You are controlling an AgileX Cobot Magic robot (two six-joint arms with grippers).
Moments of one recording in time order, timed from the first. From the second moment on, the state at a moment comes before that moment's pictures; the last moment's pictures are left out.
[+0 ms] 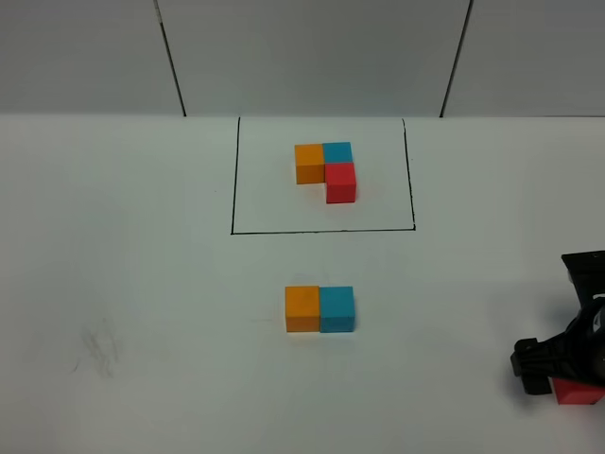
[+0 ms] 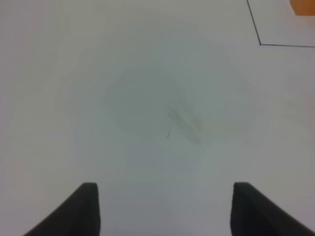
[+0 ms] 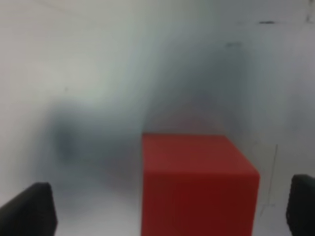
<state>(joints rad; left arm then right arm) 0.05 -0.01 -0.50 -0.05 1.08 -0.01 0.14 1.62 -0.62 -0.19 0.50 0.31</state>
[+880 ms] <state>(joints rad) 0.05 -0.01 -0.50 -0.05 1.08 -0.01 0.18 1.47 -0.62 -0.21 0.56 0.32</state>
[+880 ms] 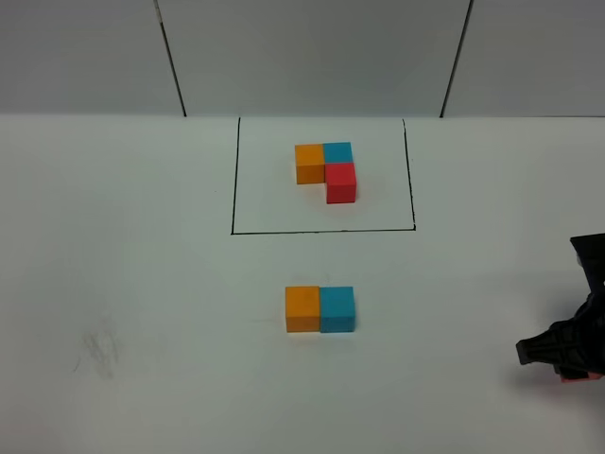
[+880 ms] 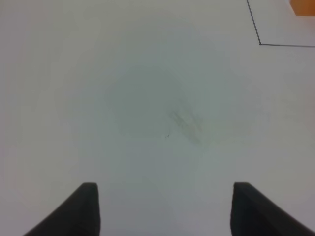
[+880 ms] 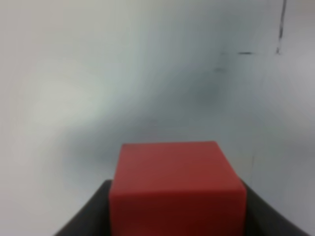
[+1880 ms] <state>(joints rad) 0.05 -0.01 -0.50 -0.05 1.08 -0.01 0.86 1.64 -0.91 -0.24 0.81 1.16</state>
